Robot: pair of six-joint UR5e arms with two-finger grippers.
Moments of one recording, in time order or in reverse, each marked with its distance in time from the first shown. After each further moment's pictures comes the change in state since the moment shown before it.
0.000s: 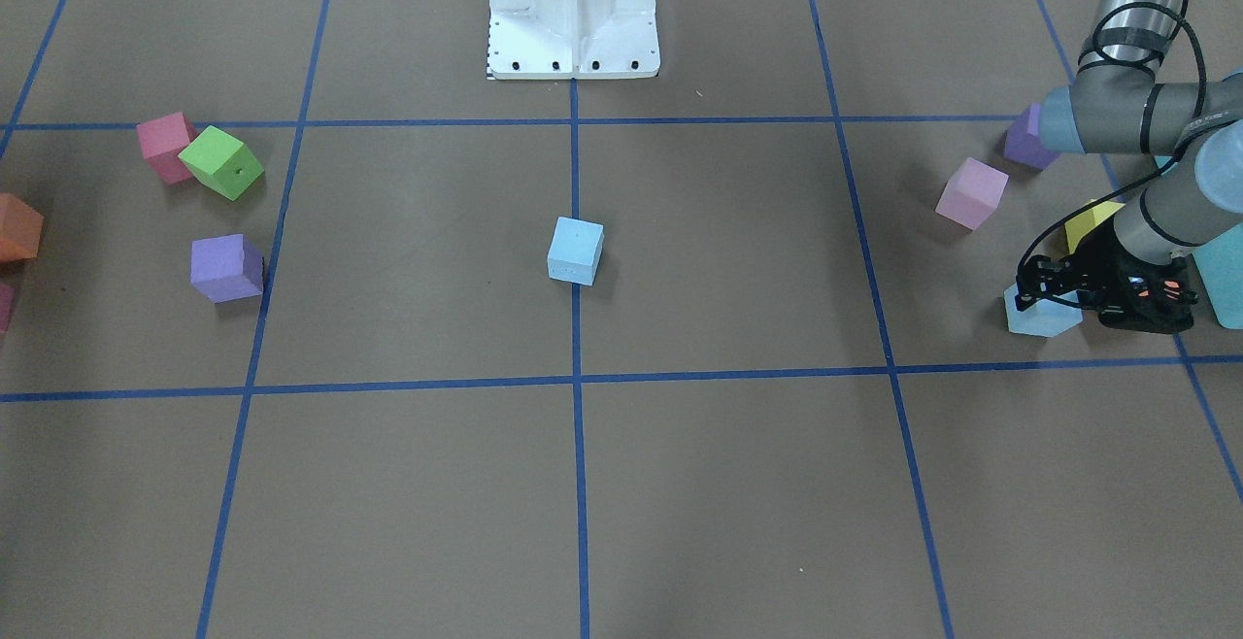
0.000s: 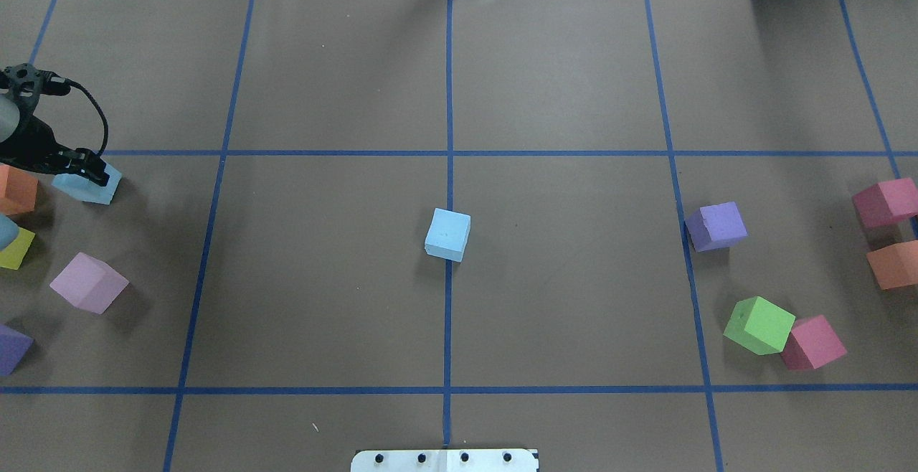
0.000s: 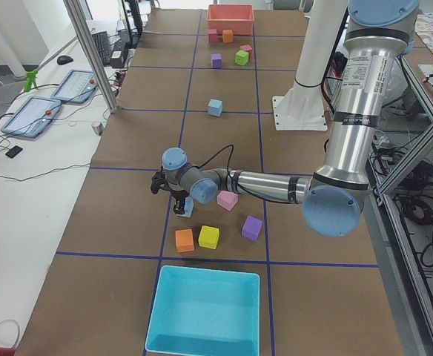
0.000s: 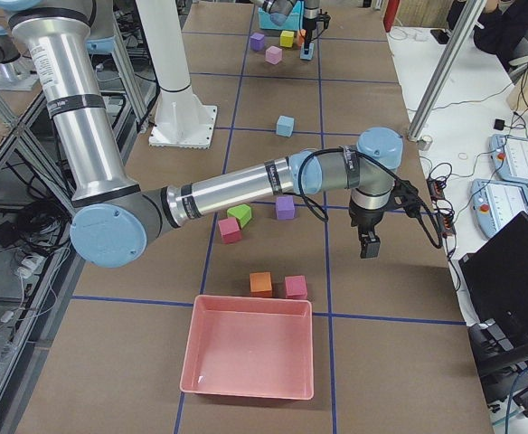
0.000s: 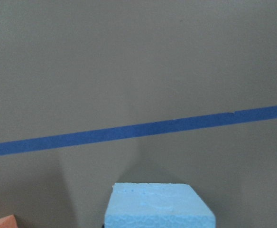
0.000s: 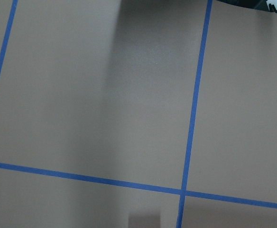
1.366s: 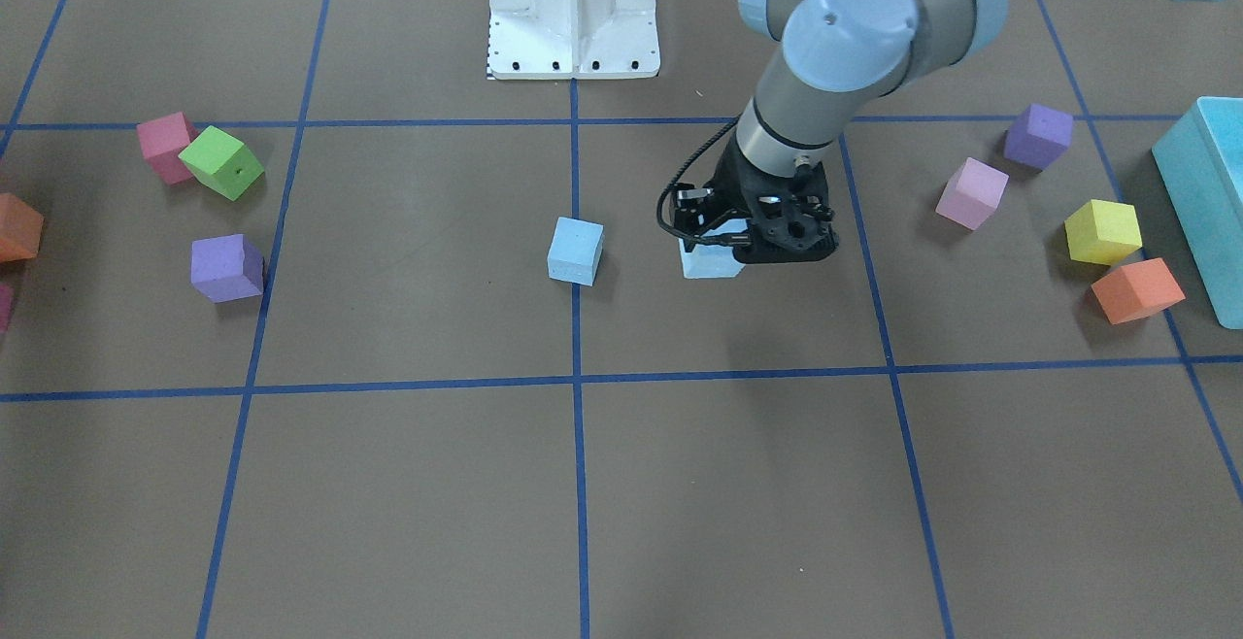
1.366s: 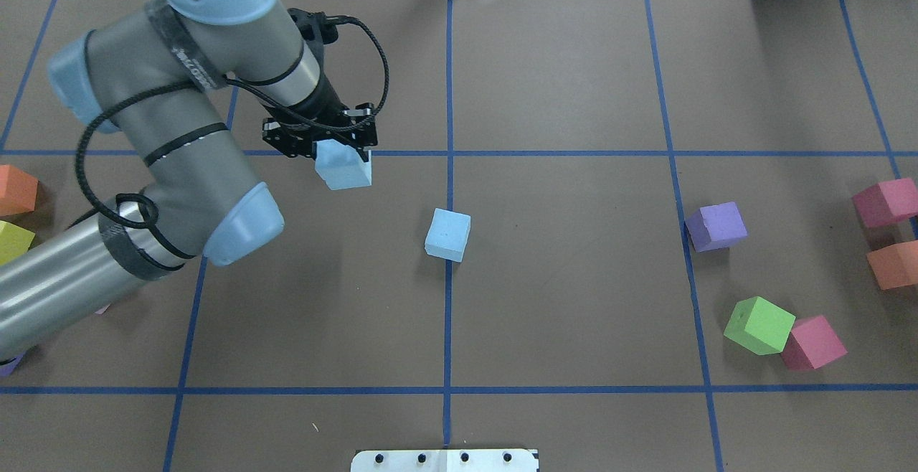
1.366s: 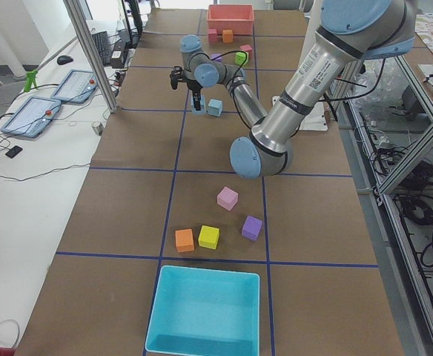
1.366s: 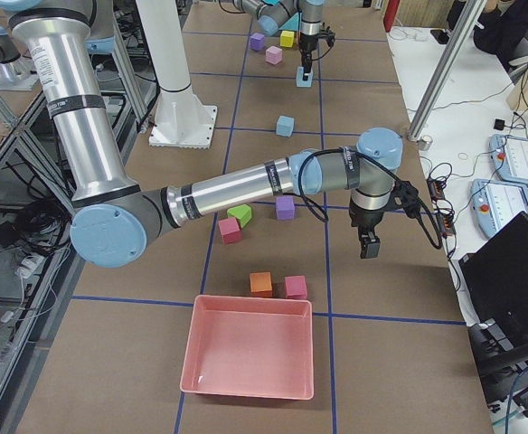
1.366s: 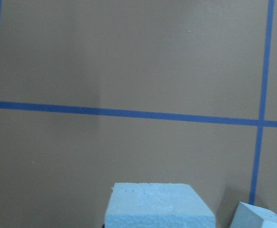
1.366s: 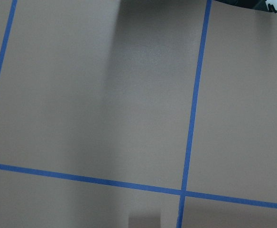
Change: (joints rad) left arm 0.320 -0.585 -0.218 0.542 0.115 -0.591; right arm 0.000 -0.001 -0.001 0.002 -0.002 0.004
